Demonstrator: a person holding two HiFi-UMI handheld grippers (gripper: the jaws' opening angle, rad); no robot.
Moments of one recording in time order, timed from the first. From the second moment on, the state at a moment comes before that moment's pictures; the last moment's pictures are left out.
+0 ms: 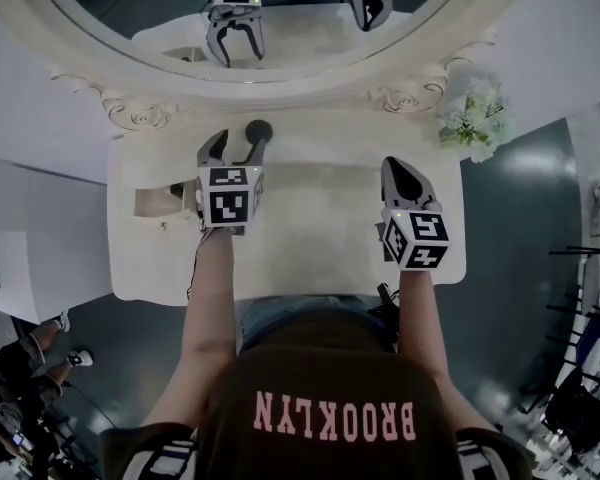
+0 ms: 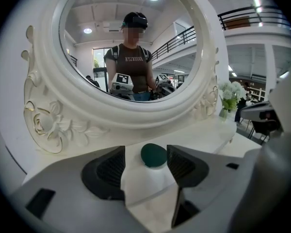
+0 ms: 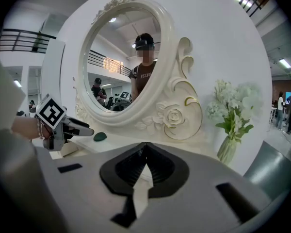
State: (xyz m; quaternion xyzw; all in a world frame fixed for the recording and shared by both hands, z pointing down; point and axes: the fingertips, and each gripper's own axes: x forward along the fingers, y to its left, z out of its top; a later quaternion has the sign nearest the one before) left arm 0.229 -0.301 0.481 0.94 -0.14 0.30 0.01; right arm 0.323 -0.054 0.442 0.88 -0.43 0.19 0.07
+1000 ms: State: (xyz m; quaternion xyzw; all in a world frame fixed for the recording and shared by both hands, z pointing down) left arm 0.246 -0.293 0.498 0.93 -0.15 0.33 -0.02; right arm 0.331 -0.014 0.475 0.89 -0.39 0.24 0.04
